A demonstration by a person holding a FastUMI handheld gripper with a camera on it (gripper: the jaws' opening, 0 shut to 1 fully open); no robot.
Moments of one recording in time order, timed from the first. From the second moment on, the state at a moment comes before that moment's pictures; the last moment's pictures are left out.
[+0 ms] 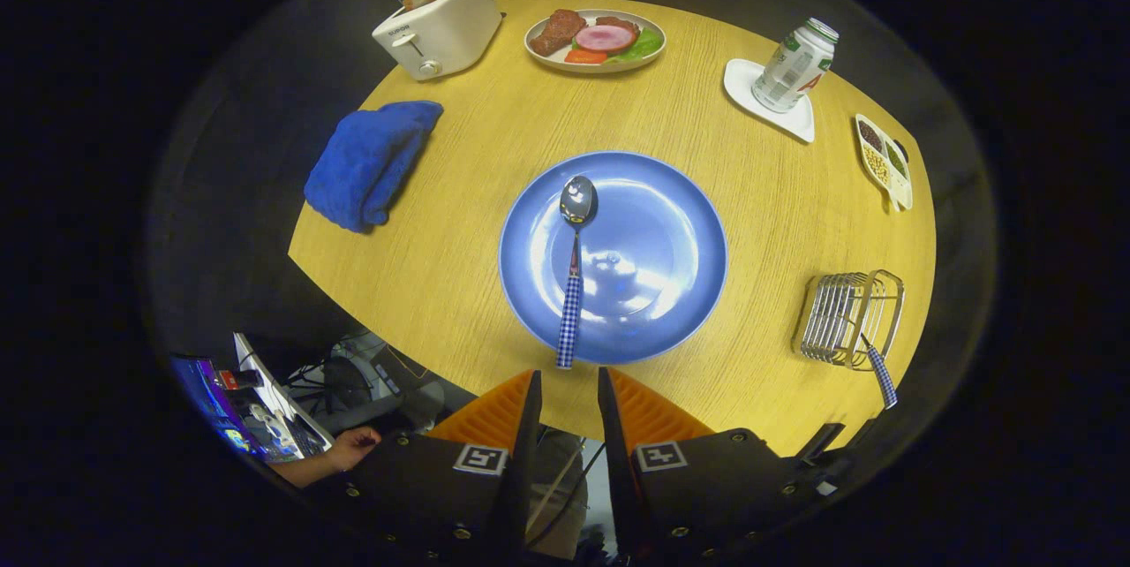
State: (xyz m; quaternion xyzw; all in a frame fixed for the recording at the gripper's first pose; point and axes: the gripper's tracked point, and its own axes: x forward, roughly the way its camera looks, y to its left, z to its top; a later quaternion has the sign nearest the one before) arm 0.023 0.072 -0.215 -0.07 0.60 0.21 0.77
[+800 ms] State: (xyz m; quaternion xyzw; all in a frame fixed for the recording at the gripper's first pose) arm 0.039 0.096 -0.248 -0.06 0.61 0.20 0.77
